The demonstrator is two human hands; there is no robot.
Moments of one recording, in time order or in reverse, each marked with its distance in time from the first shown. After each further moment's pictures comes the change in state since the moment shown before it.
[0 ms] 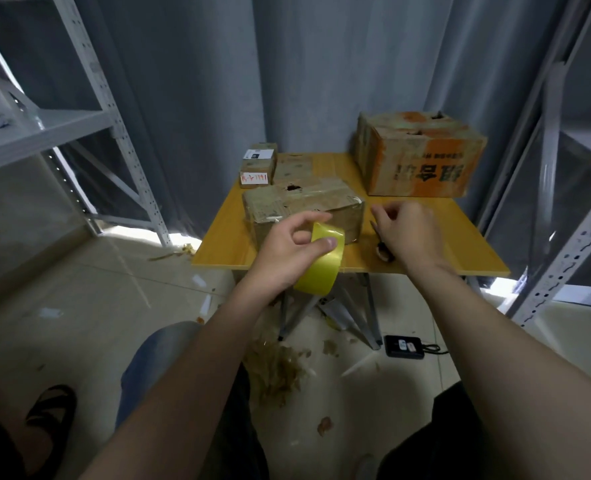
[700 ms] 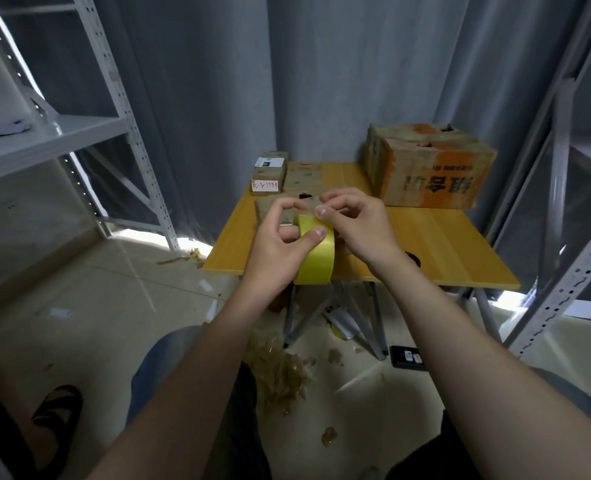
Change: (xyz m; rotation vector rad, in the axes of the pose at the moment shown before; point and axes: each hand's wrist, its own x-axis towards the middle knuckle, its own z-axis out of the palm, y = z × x) left_hand -0.007 0.005 -0.019 -0.004 0.191 0.155; right_hand -0.025 -0.077 0.013 0.748 -0.238 -0.298
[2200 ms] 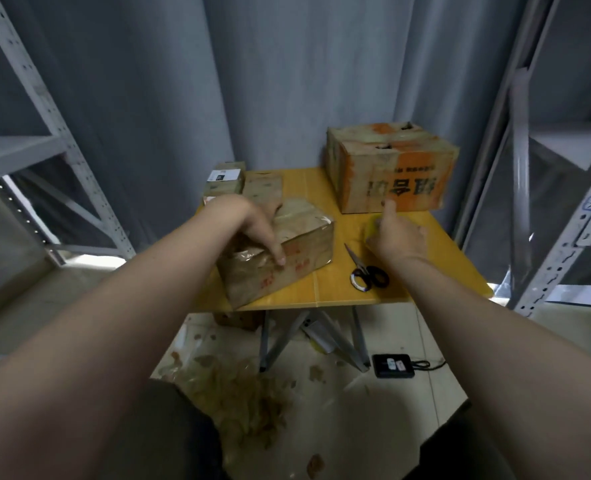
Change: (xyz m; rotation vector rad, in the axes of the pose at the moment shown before) left_hand 0.174 0.012 0.041 1.260 -0.815 -0.479; right_hand 0.056 0.109 -0.106 -0.962 0.130 0.519
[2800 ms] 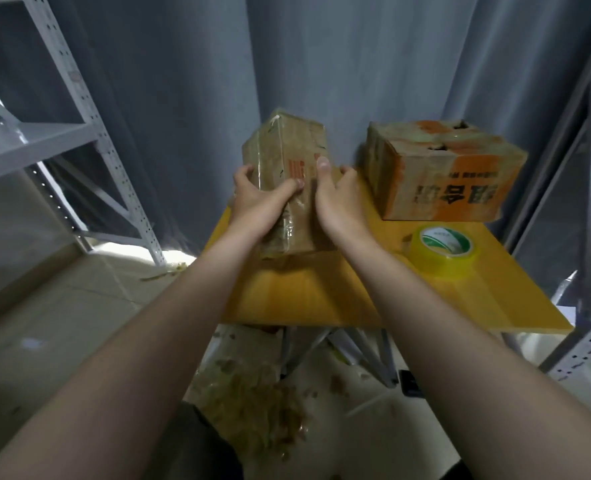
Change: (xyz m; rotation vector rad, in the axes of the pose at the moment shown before) left_hand 0.036 -0.055 0.028 -1.239 0.768 -0.041; right_hand -0.018 -0.171 0.010 0.842 -0.057 -0.088
